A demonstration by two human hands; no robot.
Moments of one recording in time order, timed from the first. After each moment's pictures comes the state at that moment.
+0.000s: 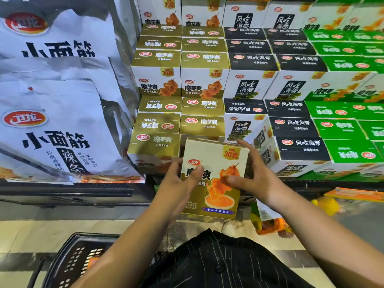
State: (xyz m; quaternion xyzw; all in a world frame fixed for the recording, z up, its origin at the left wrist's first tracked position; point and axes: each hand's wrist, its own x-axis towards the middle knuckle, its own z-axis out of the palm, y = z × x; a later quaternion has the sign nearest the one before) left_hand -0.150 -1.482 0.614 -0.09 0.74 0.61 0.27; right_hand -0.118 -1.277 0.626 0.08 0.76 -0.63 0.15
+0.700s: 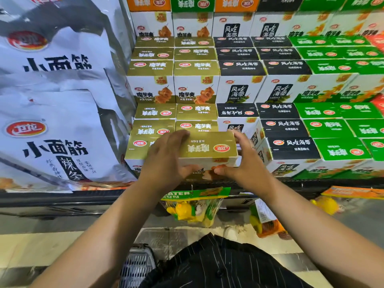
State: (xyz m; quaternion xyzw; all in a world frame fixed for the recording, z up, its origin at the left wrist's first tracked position) left_hand -0.203 -1.487 0.622 0.22 0.93 0.28 0.00; right_hand -0.145 -1.275 0.605 0.05 0.84 -0.53 -0.03
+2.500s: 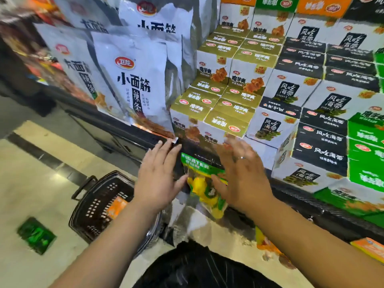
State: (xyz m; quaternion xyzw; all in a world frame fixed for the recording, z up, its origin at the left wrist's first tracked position) left_hand -0.024 -1.505 0.595 0.02 0.99 0.06 -0.11; right_hand -0.063 -1.287 0.618 -0.25 0.95 -0.12 -0.14
